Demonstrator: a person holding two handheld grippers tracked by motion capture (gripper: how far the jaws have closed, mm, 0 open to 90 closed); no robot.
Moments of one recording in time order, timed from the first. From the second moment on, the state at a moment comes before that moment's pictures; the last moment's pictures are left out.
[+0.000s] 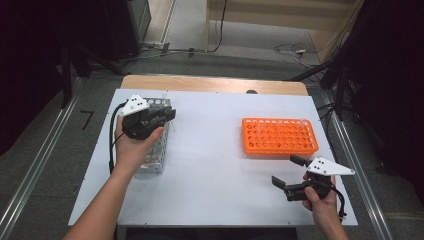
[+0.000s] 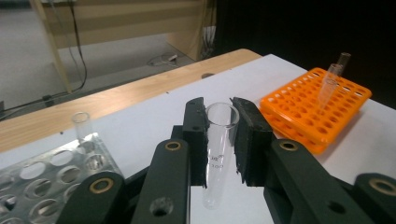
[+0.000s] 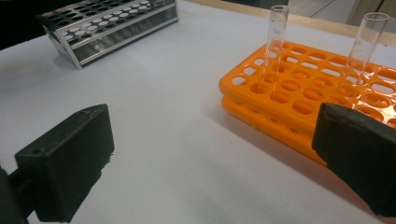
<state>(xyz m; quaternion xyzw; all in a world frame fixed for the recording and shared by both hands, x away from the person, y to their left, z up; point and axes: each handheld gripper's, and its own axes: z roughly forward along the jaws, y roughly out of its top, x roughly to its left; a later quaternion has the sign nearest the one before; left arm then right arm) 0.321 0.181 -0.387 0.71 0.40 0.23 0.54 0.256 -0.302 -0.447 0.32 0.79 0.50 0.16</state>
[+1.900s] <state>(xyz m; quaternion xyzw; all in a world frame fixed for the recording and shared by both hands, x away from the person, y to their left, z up) 0.403 0.192 -0.411 0.69 0.48 0.32 0.44 0.258 -0.309 -0.447 0.33 0.78 0.51 0.17</state>
